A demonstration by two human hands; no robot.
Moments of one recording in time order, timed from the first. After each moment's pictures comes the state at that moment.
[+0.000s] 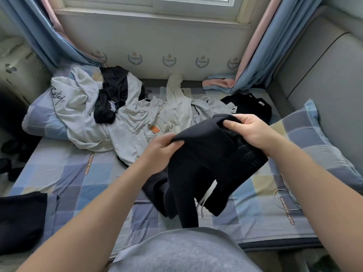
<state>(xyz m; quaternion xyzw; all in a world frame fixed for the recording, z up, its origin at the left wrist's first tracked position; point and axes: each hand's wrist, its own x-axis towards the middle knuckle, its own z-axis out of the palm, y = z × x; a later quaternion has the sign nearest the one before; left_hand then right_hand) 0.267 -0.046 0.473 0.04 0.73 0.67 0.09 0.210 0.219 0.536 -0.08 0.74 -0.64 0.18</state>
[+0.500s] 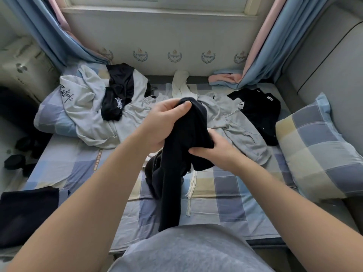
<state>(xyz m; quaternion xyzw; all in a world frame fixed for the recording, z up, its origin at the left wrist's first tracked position) 0.253 -0.047 0.553 0.01 0.64 0.76 0.09 0.252 0.149 0.495 -0.07 0.81 -0.54 0.23</state>
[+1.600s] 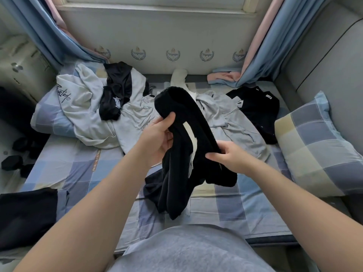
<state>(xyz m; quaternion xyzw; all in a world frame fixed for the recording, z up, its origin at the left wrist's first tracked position) 0.248 -0.056 0.500 -0.12 0.49 0.85 0.12 0.243 0.187 0.474 -0.10 0.82 -0.49 0.27</state>
